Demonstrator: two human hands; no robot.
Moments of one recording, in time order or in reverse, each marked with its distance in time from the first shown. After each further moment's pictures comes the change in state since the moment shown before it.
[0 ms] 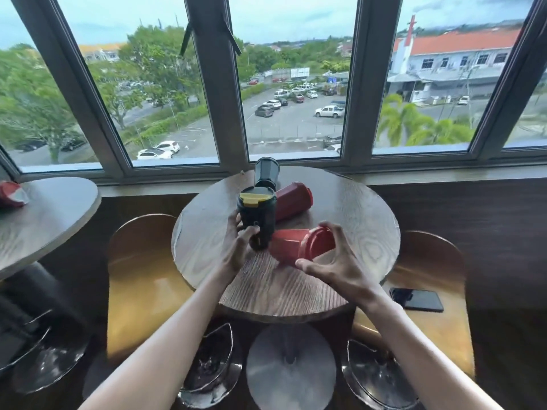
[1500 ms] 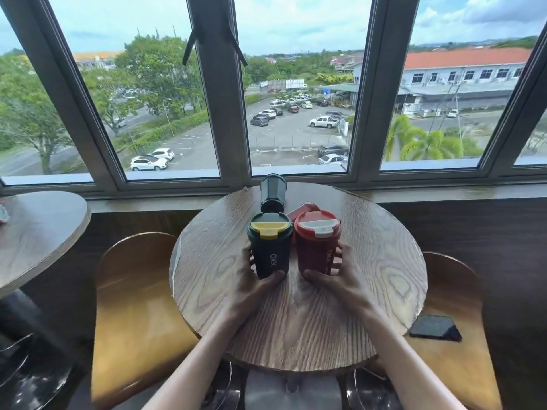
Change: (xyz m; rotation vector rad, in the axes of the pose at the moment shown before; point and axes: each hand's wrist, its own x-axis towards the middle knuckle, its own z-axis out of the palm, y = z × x) left_hand 0.036 -0.061 -0.012 0.159 -0.016 0.101; right_hand 0.075 0.035 0.037 0.216 0.067 0.175
